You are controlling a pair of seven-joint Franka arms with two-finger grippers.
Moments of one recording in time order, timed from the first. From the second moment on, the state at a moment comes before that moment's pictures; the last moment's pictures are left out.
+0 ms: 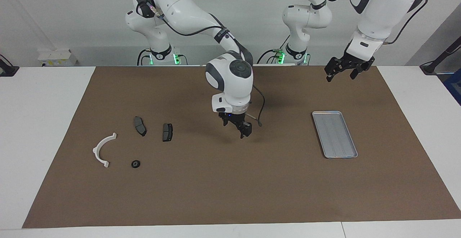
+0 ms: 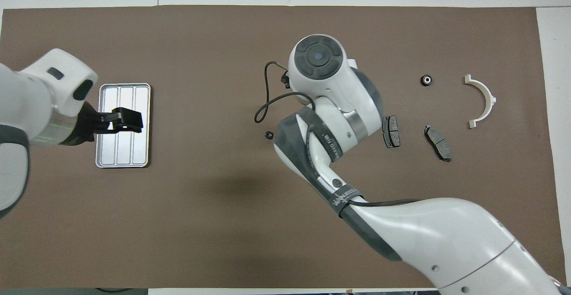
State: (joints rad) left arm -0.44 -0.08 0.09 -1.87 -0.01 1.83 -0.50; right arm 0.34 0.51 0.09 -1.41 -0.09 1.93 1.07
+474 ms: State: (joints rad) left arm -0.64 0.16 0.09 -1.88 0.00 2.08 -0.81; right arm 0.08 0.50 0.09 -1.47 -0.08 1.91 0.66
